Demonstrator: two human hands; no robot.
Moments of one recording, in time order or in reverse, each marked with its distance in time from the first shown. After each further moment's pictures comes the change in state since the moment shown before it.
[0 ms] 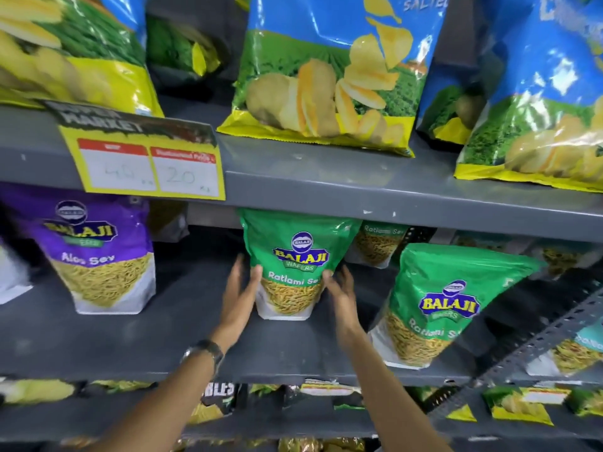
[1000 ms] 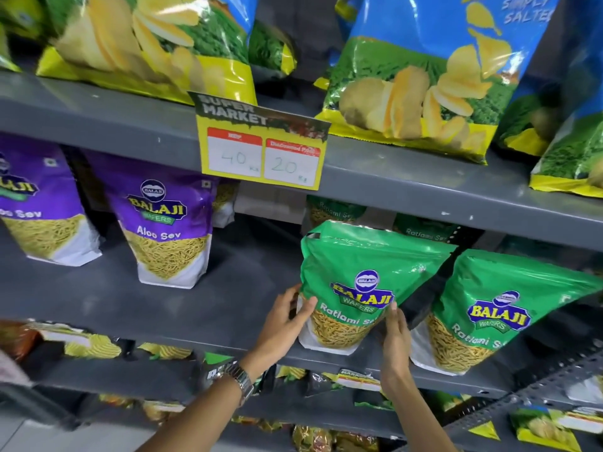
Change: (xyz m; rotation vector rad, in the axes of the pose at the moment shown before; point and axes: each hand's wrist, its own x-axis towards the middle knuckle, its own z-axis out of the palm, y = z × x) left_hand -0.063 -0.004 -0.027 0.181 -0.249 -0.051; right_hand -0.073 0.012 -0.009 -0.070 0.242 -0.073
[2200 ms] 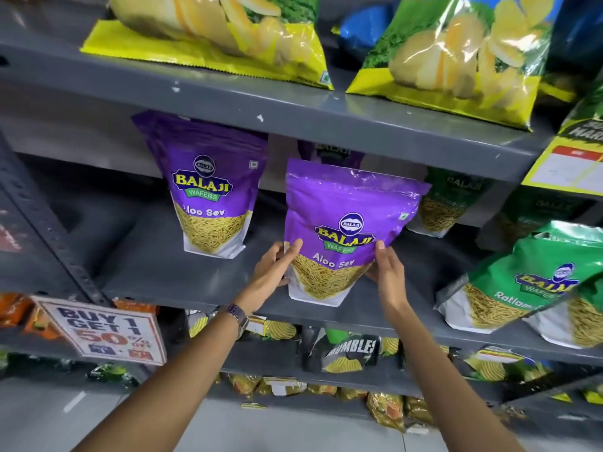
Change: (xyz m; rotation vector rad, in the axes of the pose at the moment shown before) left_hand -0.009 -0.022 -0.331 -0.136 -0.029 -0.140; right_hand -0.124 0.005 0.290 -0.095 -0.267 -0.109
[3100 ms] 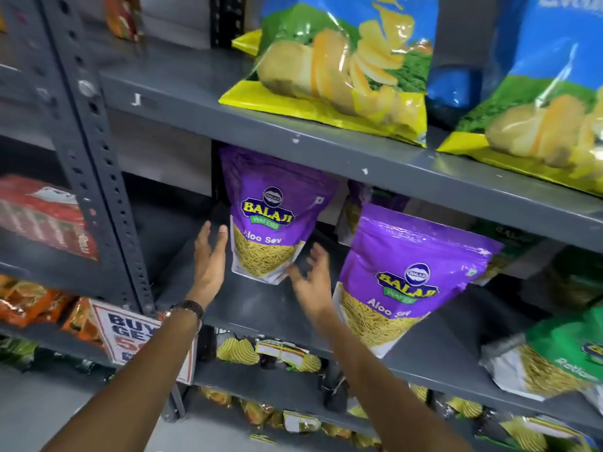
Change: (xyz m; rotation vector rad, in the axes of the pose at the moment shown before) left_hand 0.006 0.004 -0.178 0.030 0.693 0.177; right_hand -0.017 0.008 0.204 -0.236 -0.234 -0.079
